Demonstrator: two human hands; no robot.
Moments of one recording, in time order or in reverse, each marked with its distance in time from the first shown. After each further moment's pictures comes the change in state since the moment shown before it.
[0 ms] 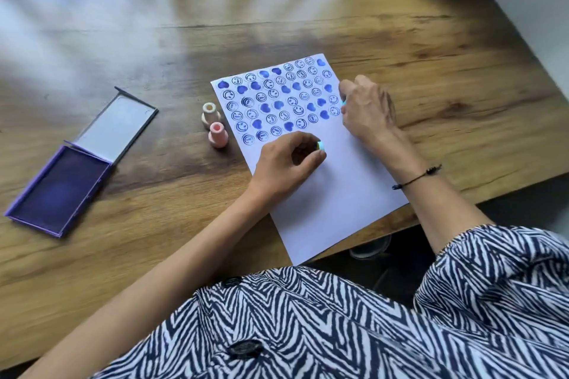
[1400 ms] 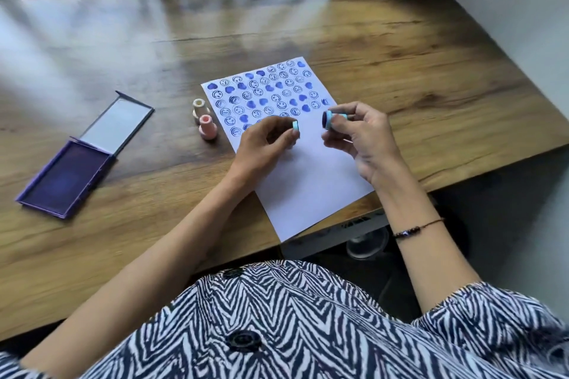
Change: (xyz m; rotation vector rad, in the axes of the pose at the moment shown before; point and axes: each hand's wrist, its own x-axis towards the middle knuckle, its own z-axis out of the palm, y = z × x) left_hand -0.001 -0.012 0.000 -0.268 -0.007 -0.007; right_hand -0.086 -0.012 -0.034 1.516 -0.030 0.553
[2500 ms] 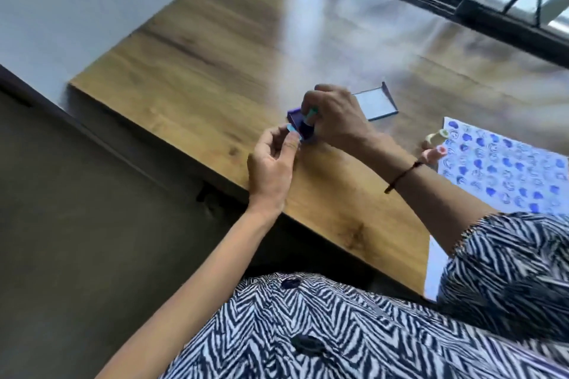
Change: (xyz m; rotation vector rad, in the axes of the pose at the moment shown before) left_hand -0.164 -0.013 -0.149 -0.242 1.249 -0.005; right_hand -0.057 0.018 0.303 -1.069 -1.031 -1.092
